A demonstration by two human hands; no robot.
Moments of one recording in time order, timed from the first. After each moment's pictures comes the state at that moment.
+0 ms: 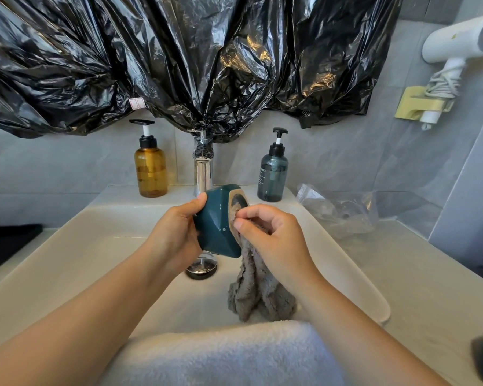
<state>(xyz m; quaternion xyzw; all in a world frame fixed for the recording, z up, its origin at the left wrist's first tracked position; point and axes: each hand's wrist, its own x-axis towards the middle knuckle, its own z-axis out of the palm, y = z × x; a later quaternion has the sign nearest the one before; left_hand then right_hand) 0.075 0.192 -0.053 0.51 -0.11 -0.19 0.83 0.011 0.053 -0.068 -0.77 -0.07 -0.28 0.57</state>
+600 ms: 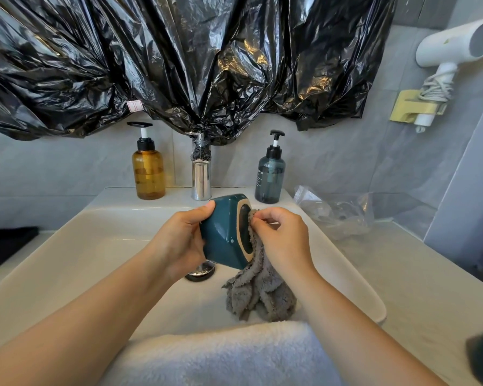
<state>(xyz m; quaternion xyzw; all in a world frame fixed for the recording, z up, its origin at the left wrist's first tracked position) 0.068 0.191 -0.053 0.51 -0.12 -0.24 0.82 0.028 0.040 -0.073 -0.82 0.09 -0.32 0.46</state>
